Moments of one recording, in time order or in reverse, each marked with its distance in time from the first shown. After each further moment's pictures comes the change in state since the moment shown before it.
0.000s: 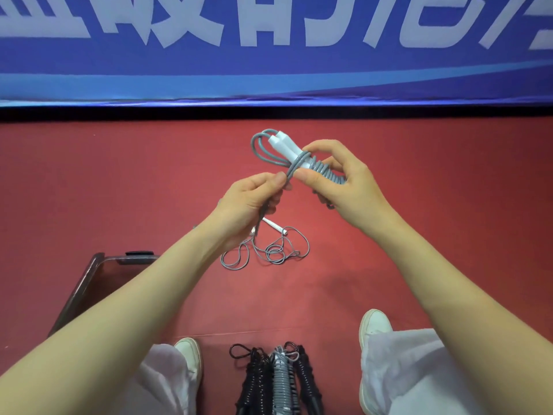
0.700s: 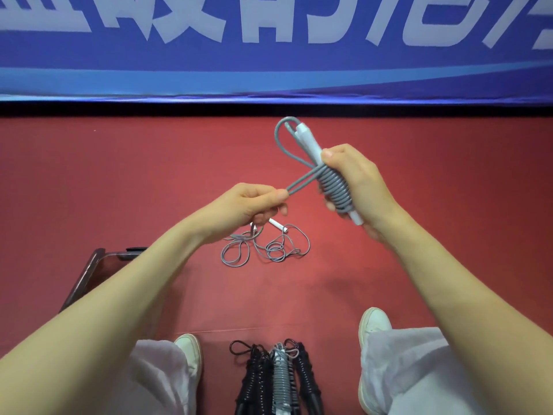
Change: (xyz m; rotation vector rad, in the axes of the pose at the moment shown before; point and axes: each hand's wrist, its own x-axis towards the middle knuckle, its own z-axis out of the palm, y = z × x) left_hand -0.007 0.006 -0.026 0.350 -0.302 -0.045; right_hand -0.003 -0.013 -0.003 0.323 -0.003 0.265
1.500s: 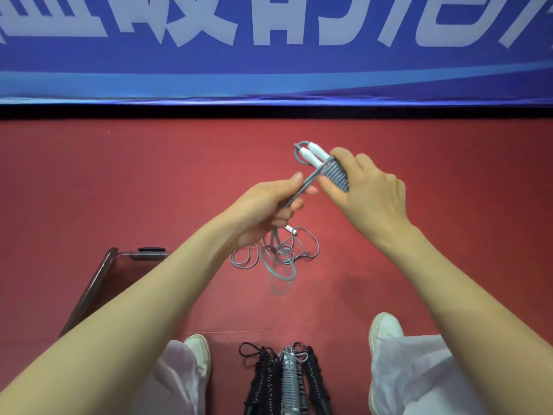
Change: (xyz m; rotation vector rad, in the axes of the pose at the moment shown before) left_hand 0.015 0.010 0.016 -0.347 0.088 -0.158; right_hand 0.007 0.017 0.004 -1.312 0.254 -0.269
